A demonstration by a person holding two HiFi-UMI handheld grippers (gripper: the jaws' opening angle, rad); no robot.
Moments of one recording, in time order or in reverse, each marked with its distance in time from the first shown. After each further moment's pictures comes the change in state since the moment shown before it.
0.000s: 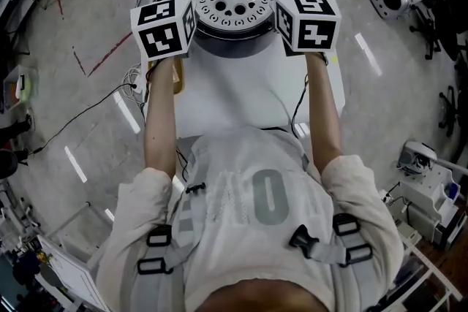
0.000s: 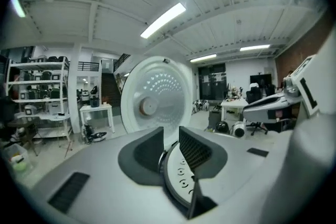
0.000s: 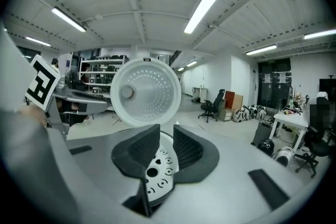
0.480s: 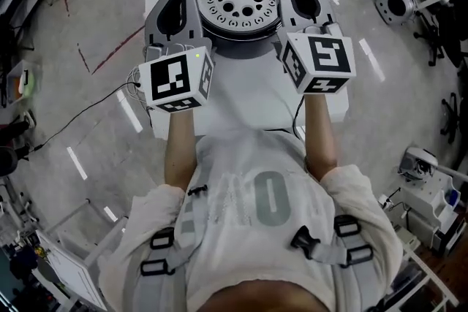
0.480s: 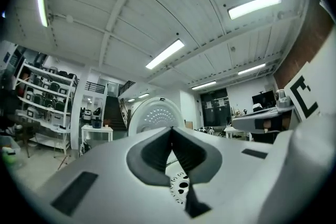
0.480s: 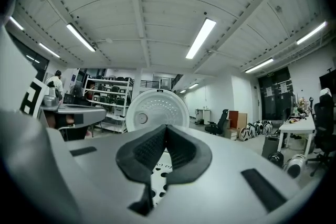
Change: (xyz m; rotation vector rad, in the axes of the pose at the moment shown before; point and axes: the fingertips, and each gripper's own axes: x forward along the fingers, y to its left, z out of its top) left arm -0.092 -0.028 0.045 -0.012 -0.368 0.037; right arm -0.064 0.038 0.048 -0.006 -0.299 0.021
